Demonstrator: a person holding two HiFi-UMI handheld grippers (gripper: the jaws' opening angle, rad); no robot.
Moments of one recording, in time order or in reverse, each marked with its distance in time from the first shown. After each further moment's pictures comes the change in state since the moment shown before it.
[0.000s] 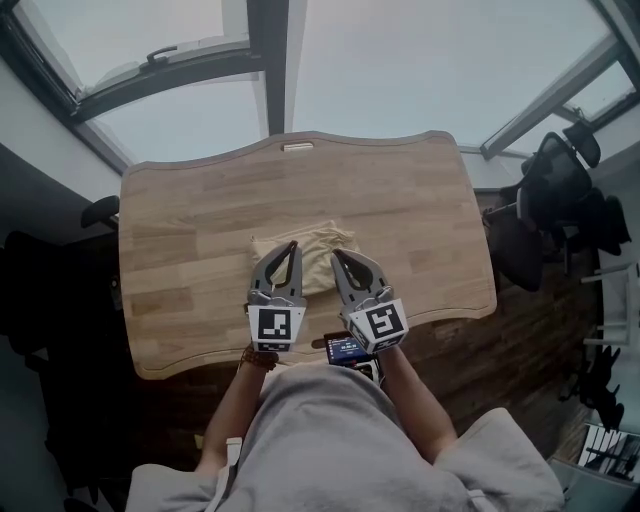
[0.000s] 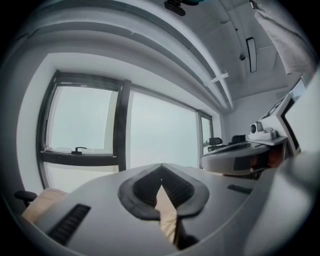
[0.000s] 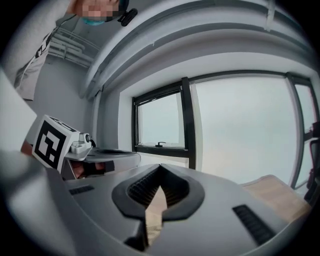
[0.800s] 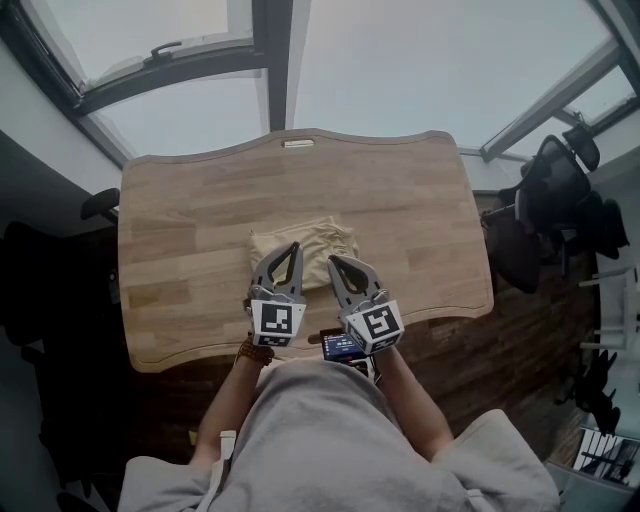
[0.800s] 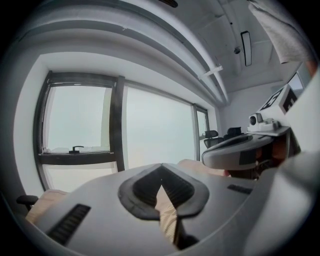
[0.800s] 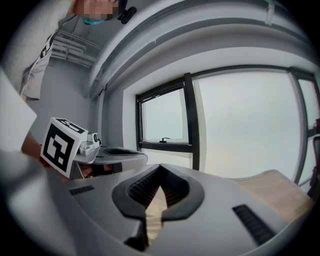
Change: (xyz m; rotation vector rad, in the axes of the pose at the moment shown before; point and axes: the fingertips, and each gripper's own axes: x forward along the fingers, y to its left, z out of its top) left arm -0.005 -0.016 -0.027 0.058 0.056 -0.036; right arm -0.015 0.014 -0.026 0.005 0.035 0.051
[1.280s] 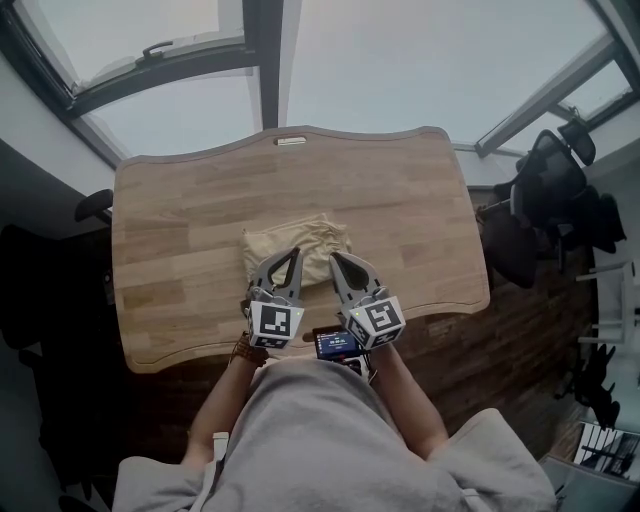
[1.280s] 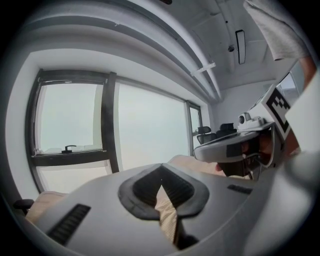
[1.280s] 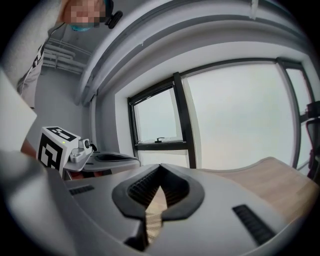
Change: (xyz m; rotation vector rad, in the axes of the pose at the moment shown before) left arm 0.003 -0.023 -0.015 0.040 0.039 -0.068; right arm -0.009 -0.023 -0.014 0.102 -0.009 -0.038
